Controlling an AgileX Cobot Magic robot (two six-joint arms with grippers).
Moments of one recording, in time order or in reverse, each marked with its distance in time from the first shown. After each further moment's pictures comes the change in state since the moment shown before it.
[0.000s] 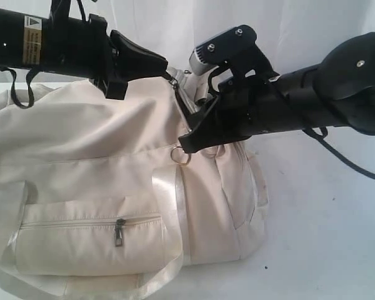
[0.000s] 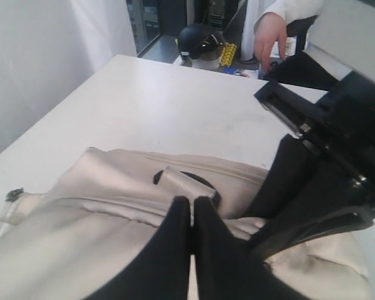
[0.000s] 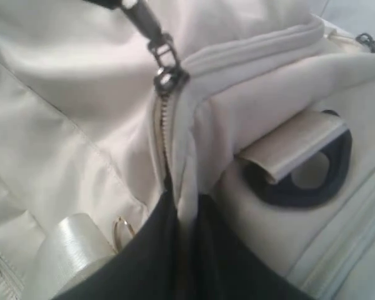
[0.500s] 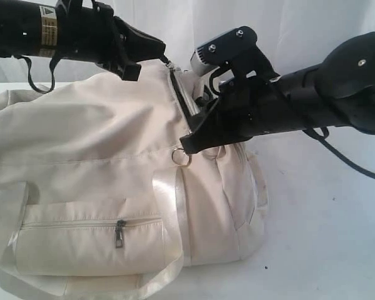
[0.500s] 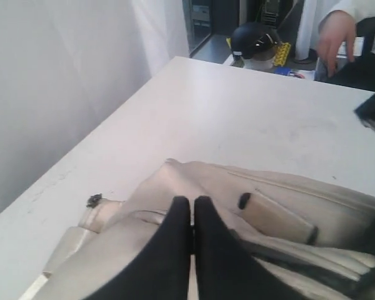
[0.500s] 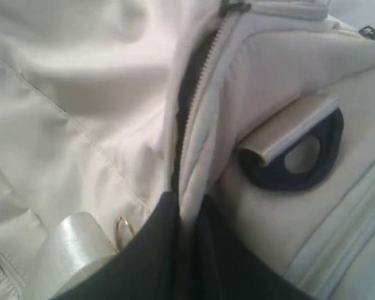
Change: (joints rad) left arm -0.007 0.073 -0.094 -0.007 0.152 0.000; right arm -0.002 0.000 0.000 0.004 0.021 0.000
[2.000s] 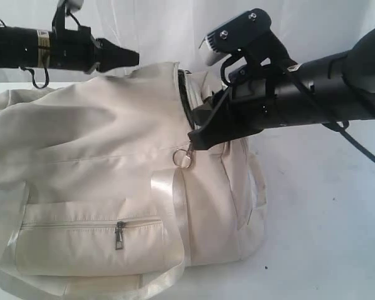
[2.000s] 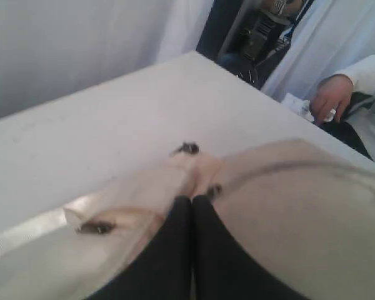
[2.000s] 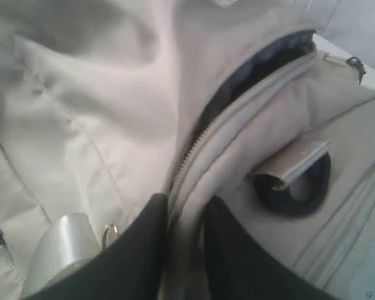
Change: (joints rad) left arm 0.217 0.425 -0.323 -0.067 -0.319 -0.255; right arm -0.002 -0.099 0.011 -0.028 0.011 0.000
